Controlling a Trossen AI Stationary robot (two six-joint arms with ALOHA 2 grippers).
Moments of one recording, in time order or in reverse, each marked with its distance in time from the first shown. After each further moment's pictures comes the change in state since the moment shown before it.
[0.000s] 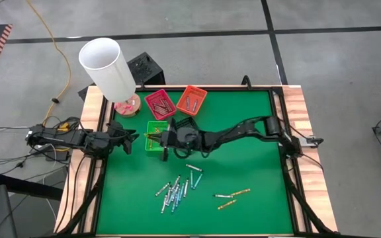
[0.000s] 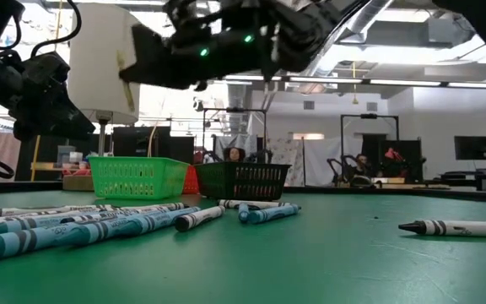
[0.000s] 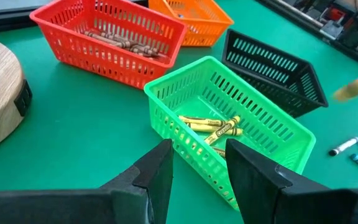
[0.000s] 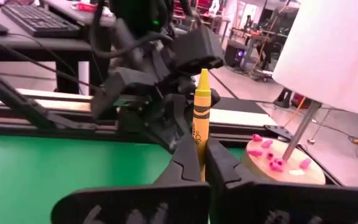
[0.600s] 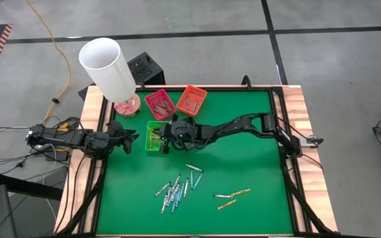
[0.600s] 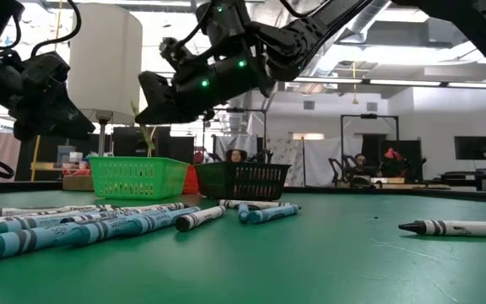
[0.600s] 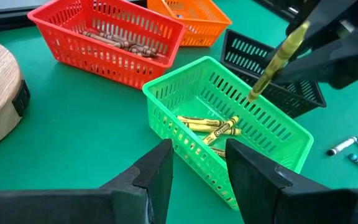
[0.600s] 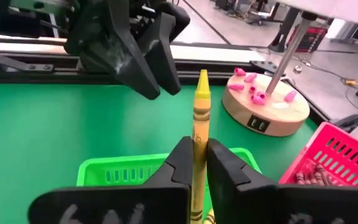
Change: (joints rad) left arm 0.000 -0.001 0.000 0.002 0.005 0.000; right arm -0.070 0.027 0.045 -0.244 0.000 0.089
